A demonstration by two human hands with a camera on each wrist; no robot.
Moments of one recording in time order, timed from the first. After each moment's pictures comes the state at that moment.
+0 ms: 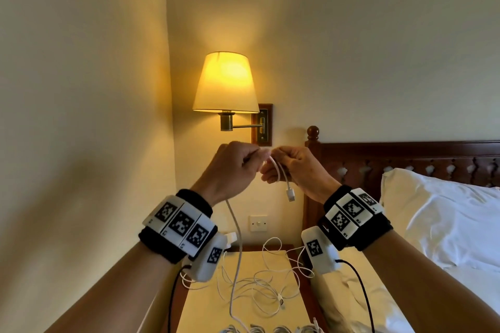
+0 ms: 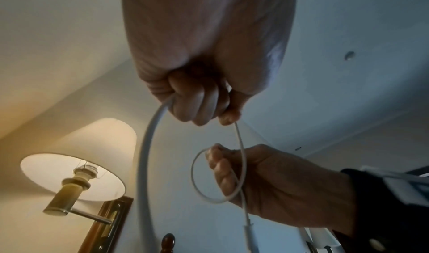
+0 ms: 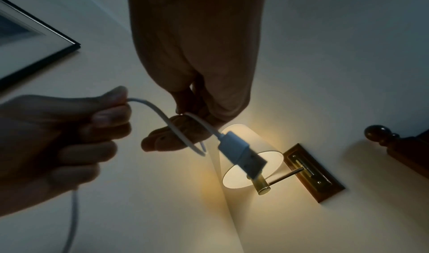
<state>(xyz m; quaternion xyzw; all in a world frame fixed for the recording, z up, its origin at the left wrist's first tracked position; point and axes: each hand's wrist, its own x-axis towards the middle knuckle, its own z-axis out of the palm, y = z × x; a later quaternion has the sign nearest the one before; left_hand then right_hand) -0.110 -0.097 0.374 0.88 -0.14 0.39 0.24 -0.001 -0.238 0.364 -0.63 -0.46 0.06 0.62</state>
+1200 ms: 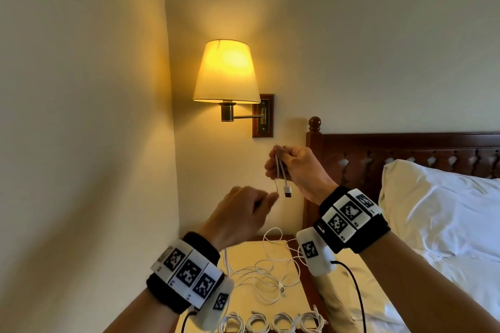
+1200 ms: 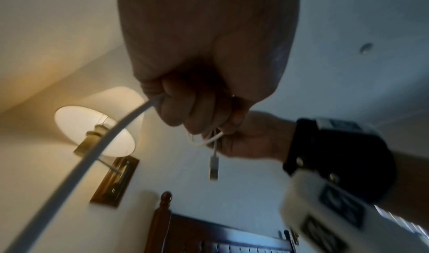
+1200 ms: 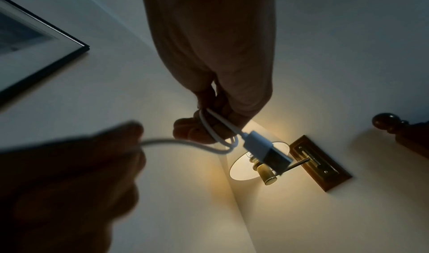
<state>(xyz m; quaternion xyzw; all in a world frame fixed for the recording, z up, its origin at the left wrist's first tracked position) -0.101 -0.098 0.291 0.92 -0.13 0.28 0.23 -0.008 -0.226 0.346 -0.62 -0.36 0.07 0.69</state>
